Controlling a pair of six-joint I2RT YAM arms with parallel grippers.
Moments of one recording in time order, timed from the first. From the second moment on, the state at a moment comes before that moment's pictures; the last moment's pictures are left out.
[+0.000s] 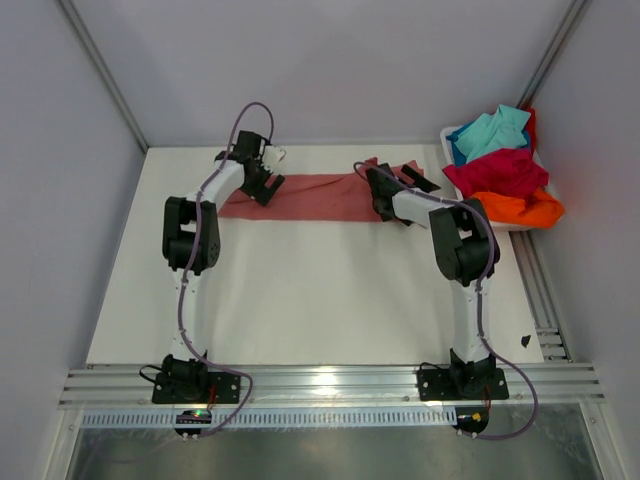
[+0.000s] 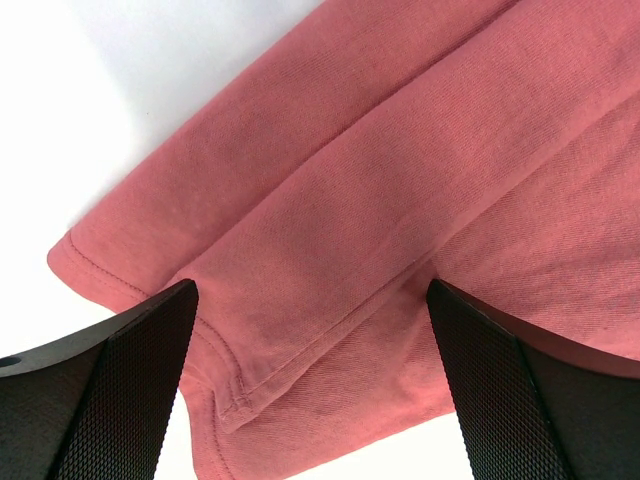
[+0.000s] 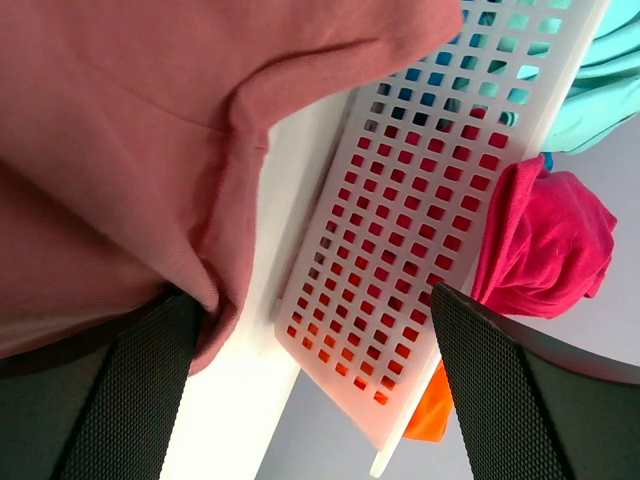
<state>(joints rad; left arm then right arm) -0.21 2.36 1.99 -0.65 -0.03 0.46 0.36 2.16 1.47 -0.29 0.92 -0.69</state>
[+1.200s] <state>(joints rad) -0.17 2.25 1.81 -0.65 -0.03 0.48 0.25 2.20 1.72 -0.28 0.89 -0.83</state>
